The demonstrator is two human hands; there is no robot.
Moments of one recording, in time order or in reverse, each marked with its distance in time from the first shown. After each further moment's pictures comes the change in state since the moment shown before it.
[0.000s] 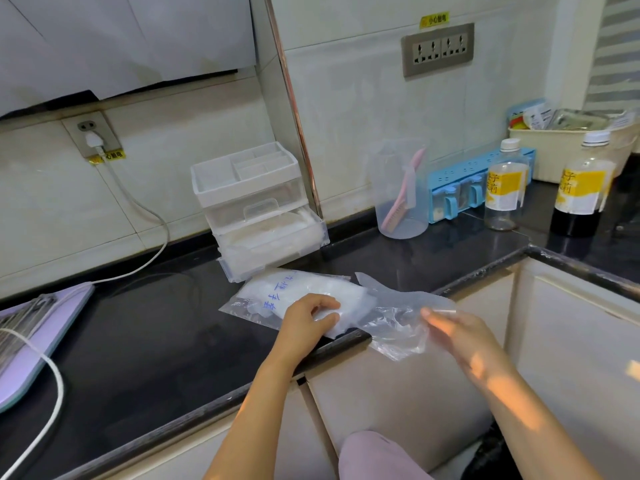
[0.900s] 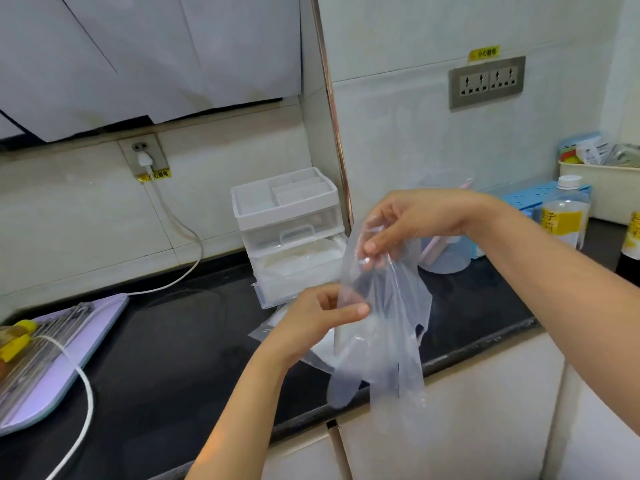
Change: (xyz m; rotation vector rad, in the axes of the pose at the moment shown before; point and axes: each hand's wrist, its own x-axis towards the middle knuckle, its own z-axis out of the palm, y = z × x) left_hand -0.005 0.085 -0.081 -0.303 -0.190 0.018; right_hand 0.013 -0.223 0.126 -1.017 -0.973 -0.503
